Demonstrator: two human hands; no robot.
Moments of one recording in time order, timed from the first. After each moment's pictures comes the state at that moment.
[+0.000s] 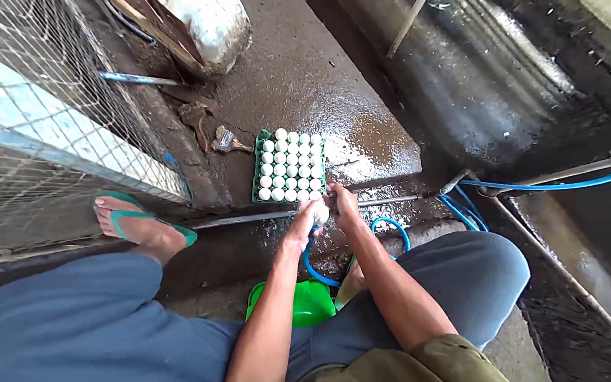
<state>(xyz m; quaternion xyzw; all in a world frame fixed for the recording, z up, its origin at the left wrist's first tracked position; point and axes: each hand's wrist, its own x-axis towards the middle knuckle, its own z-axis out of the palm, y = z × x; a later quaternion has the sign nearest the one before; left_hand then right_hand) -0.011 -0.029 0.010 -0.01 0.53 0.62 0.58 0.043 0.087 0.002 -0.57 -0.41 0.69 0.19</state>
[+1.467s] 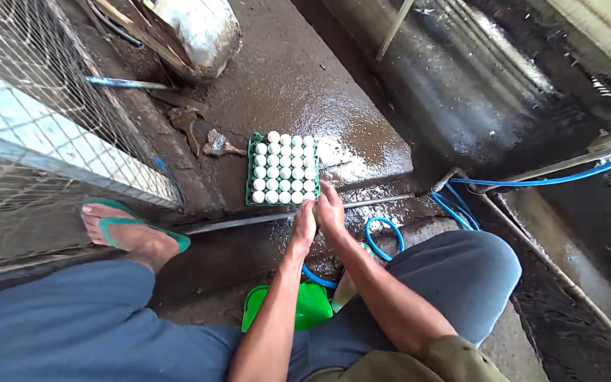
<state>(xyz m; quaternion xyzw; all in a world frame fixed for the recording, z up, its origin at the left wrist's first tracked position) 0.012 -0.024 0.025 0.10 0.67 0.58 0.45 0.053 0.046 0.013 -0.45 -0.67 0.56 0.19</state>
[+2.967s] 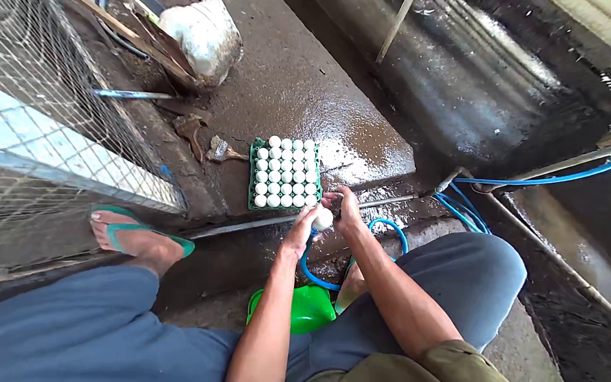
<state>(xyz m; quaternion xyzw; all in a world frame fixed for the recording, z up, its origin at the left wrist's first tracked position) -0.003 -0.032 0.011 0.07 0.51 0.62 0.59 0.054 0.089 0.020 -0.55 -0.29 0.75 0.23</state>
